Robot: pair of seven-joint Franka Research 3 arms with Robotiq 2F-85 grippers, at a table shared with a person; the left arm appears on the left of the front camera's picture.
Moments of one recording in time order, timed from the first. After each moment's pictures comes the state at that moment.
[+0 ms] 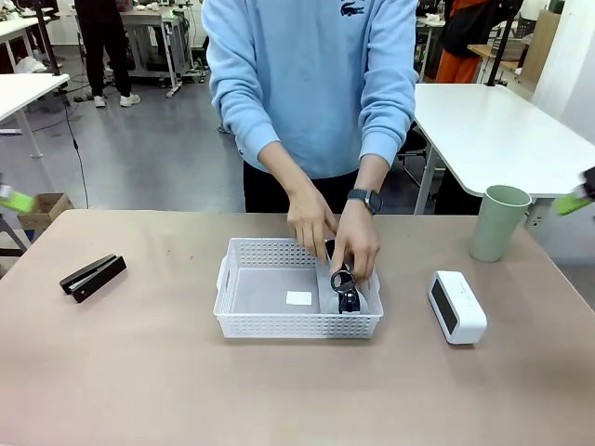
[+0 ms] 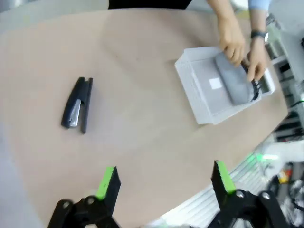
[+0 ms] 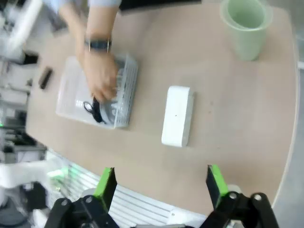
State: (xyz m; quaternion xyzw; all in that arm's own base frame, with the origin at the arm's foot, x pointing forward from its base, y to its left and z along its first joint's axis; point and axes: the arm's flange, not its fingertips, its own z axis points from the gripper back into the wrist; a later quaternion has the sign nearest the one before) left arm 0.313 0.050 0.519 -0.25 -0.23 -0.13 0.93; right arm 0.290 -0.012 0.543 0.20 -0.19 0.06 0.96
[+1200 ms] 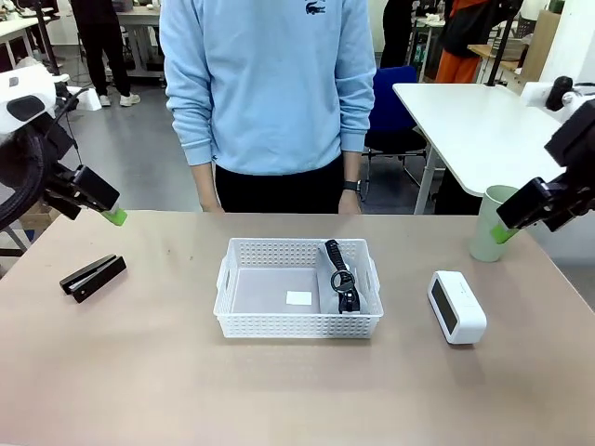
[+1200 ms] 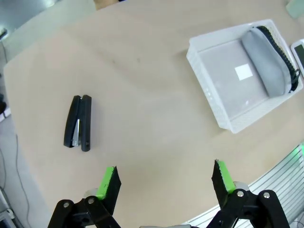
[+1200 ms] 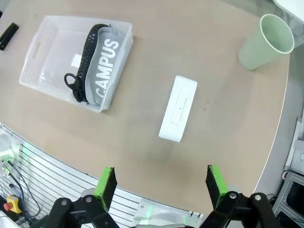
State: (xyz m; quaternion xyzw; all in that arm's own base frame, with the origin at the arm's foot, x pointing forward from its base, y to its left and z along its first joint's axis) left arm 0.339 -0.071 0.519 -0.11 -0.21 -0.18 0.95; right arm 0.278 0.082 0.543 0.06 -0.18 0.15 0.97
